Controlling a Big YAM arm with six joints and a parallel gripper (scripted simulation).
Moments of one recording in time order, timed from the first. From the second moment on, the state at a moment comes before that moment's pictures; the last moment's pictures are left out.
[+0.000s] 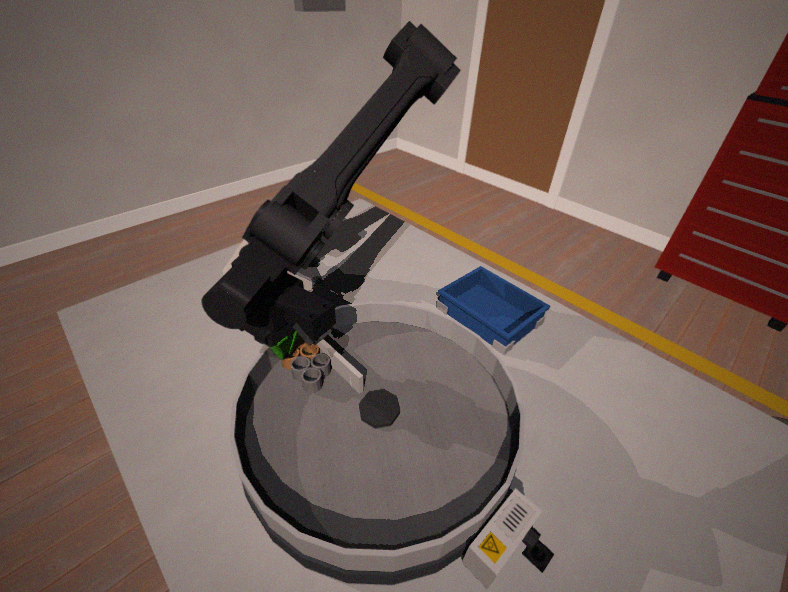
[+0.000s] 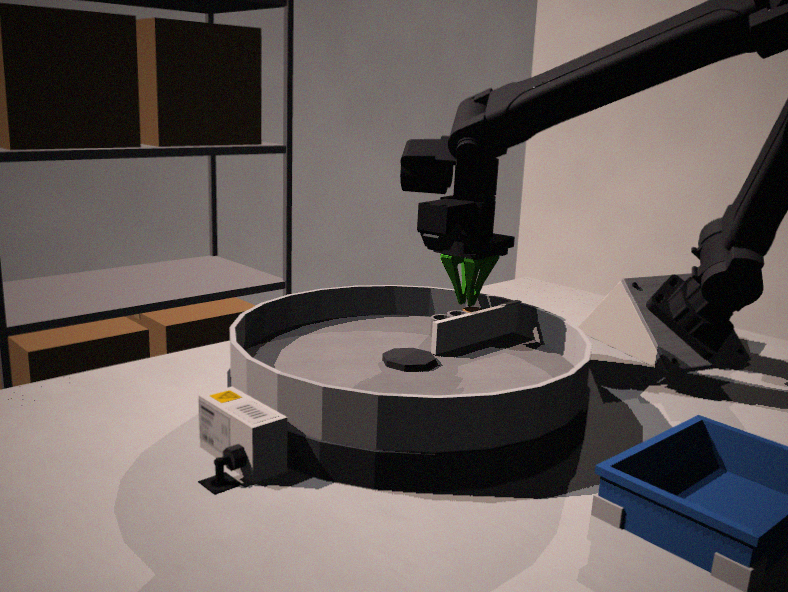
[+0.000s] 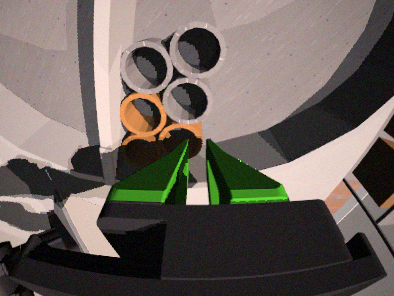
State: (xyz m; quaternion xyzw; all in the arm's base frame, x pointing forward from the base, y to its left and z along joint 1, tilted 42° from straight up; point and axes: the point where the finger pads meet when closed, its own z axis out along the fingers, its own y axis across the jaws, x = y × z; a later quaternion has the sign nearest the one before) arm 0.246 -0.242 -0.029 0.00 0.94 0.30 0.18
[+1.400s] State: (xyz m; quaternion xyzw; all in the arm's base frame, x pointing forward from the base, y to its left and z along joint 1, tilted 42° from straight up) arm 0.246 -0.243 -0.029 0.00 0.94 0.30 0.18
